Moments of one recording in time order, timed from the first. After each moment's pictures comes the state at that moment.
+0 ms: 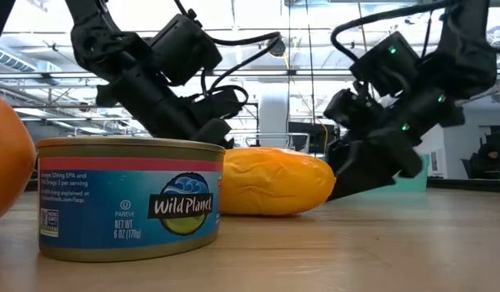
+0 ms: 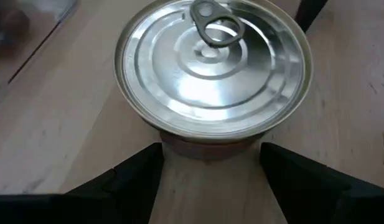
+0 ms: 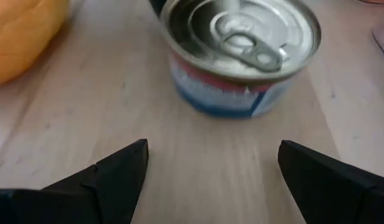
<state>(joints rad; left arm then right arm) -0.12 1.91 0.83 0.32 -0.26 -0.28 0.07 1.71 0.44 0.67 0.06 0.02</state>
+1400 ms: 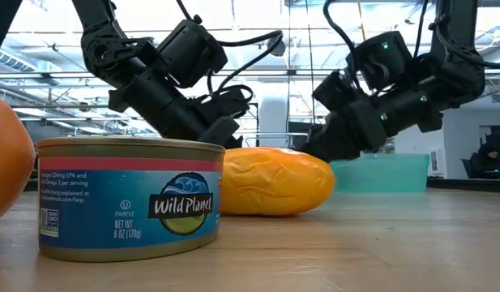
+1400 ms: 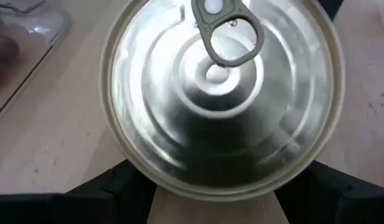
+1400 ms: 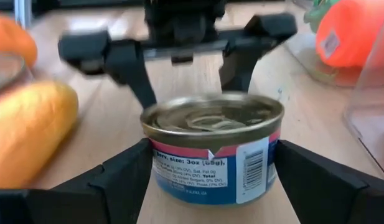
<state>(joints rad) -0.07 1.92 0.85 0.42 -0.20 -0.19 0.02 1.82 0.45 1.00 -0.05 0.05</state>
